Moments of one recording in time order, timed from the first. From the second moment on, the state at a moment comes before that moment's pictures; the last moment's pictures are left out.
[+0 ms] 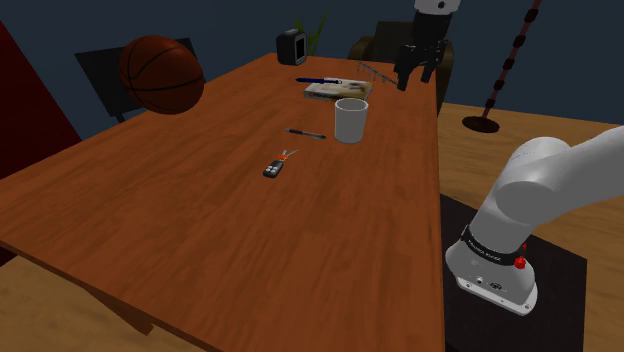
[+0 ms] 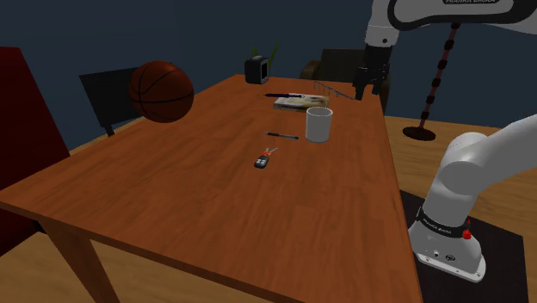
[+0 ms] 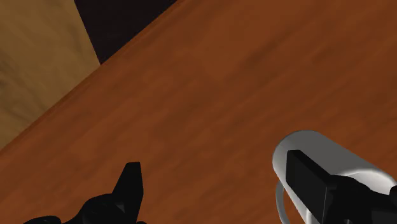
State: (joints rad) arm -0.02 -0.79 -0.07 -2.35 -0.08 1.62 0.17
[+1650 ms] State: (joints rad) arm 0.13 -0.28 0.34 -2.11 0.08 1.88 0.63
